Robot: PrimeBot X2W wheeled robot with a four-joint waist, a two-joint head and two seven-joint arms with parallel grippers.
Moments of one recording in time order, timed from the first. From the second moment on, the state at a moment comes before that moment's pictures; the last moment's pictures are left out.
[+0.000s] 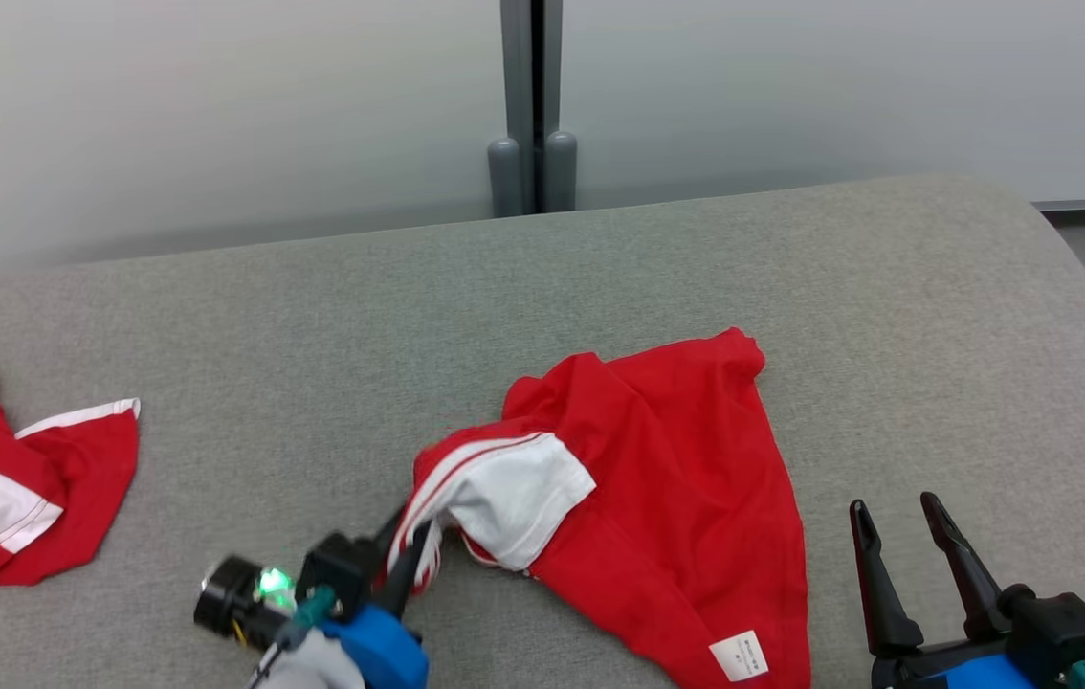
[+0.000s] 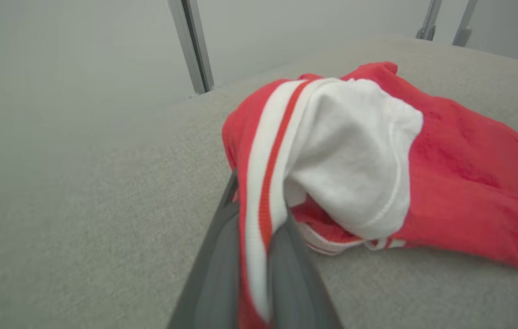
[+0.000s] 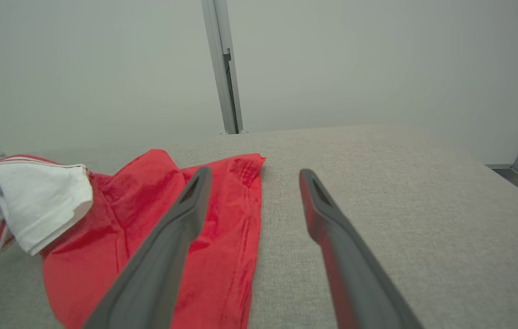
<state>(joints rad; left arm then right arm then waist) -0.31 0.20 -0.53 0.63 -0.23 -0.11 -0.26 0.06 -0.07 0.02 0.13 0.16 0.13 -0.26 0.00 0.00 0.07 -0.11</state>
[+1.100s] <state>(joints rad) 0.04 0.13 -0.10 0.14 -0.20 -0.04 -0.26 0.09 -0.07 -0.04 0.16 0.17 0.13 -0.26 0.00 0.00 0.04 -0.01</state>
